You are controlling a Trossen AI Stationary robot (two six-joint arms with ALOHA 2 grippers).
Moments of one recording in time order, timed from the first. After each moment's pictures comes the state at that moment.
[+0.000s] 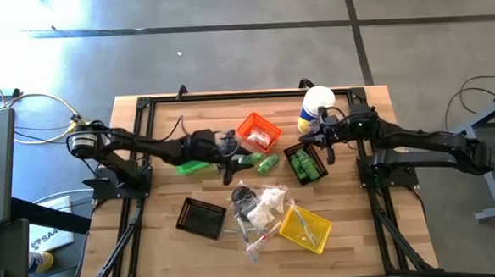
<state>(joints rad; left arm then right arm) 0.11 1.51 0.71 0.59 0.18 0.00 -0.40 0.76 0.43 0.17 -0.42 0.00</state>
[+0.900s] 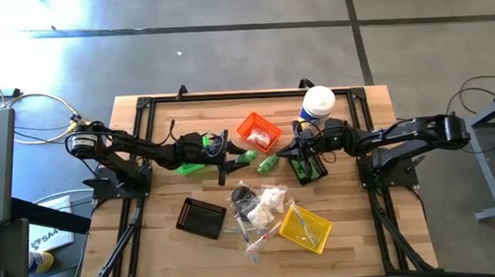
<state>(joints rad) 0.10 1.51 0.56 0.93 0.16 -0.06 -0.19 1.23 0.43 0.72 -0.34 0.06</state>
